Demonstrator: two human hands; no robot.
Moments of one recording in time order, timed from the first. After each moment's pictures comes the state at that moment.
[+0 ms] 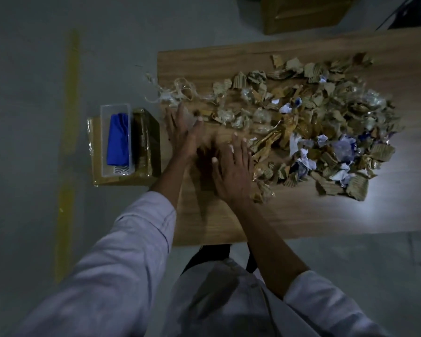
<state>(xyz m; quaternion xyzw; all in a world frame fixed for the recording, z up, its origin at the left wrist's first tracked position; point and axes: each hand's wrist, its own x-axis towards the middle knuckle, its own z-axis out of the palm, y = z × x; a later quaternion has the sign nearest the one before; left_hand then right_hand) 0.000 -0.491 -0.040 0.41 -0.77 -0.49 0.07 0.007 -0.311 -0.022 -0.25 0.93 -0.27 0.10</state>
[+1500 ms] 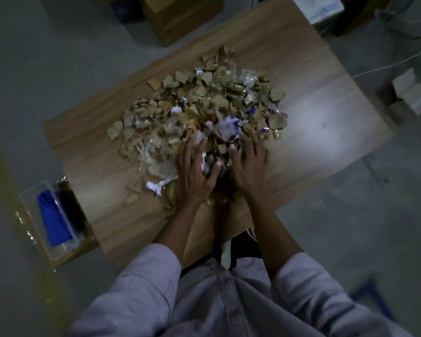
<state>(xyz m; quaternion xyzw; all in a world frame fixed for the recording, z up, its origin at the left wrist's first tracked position) -0.078 -0.258 -0.019 0.08 -0.93 -0.35 0.06 -0.115 -0.103 -0.028 0.08 0.94 -0.33 -0.01</state>
